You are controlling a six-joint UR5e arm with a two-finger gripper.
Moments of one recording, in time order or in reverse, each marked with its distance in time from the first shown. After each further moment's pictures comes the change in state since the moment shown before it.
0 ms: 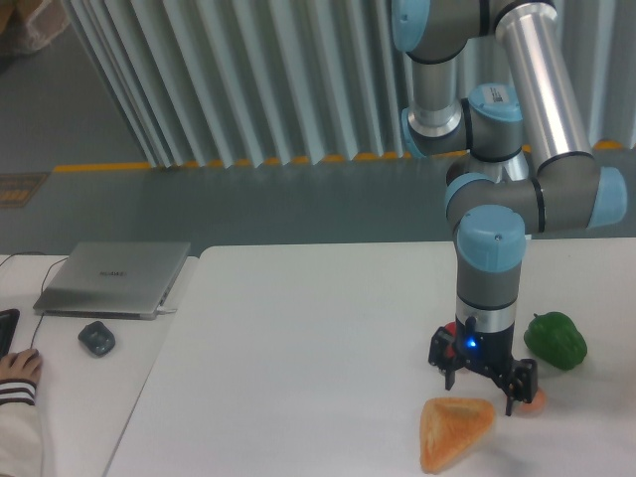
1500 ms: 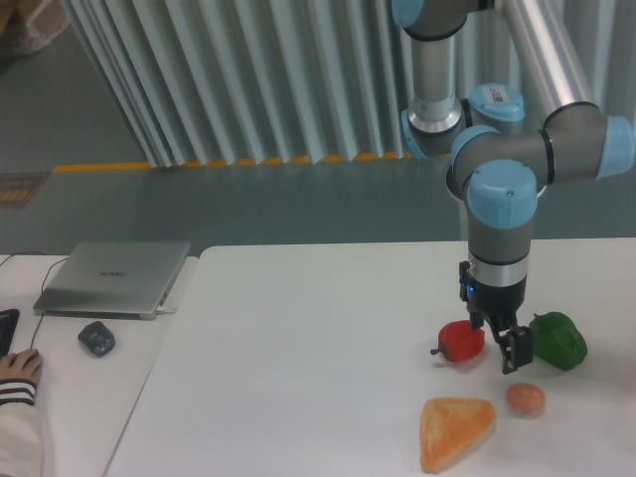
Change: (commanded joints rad) arm 0.026 0.086 0.003 -0.160 -0.158 0.404
